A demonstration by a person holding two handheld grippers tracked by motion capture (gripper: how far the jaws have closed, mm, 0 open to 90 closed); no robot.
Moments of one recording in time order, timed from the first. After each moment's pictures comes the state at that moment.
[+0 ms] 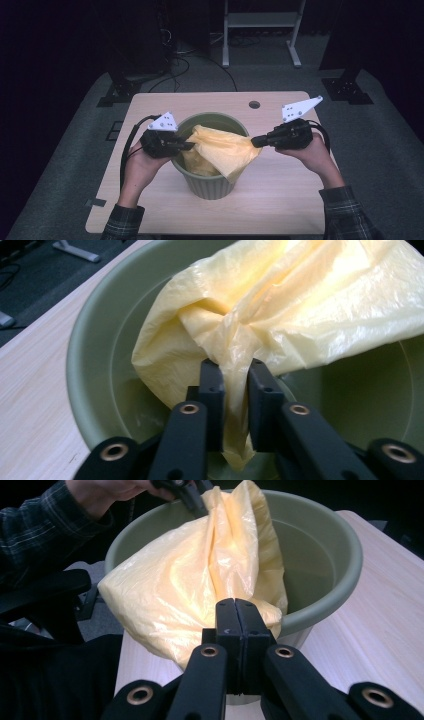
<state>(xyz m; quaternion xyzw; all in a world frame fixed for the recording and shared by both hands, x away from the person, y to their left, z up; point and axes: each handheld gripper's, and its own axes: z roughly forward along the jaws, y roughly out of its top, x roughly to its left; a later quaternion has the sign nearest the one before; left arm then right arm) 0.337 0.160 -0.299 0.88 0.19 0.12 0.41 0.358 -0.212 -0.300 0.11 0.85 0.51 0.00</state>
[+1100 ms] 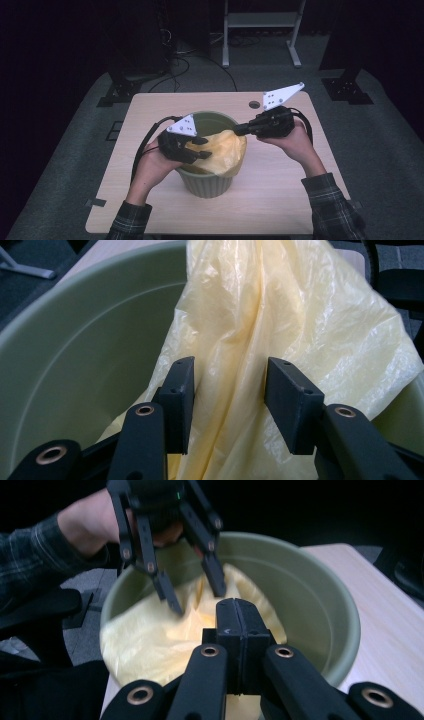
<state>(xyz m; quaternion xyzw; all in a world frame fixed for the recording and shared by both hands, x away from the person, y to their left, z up) 0.339 0.122 -0.300 0.91 0.11 0.10 0.40 0.371 -0.167 -0.272 0.08 0.85 0.52 0.02</state>
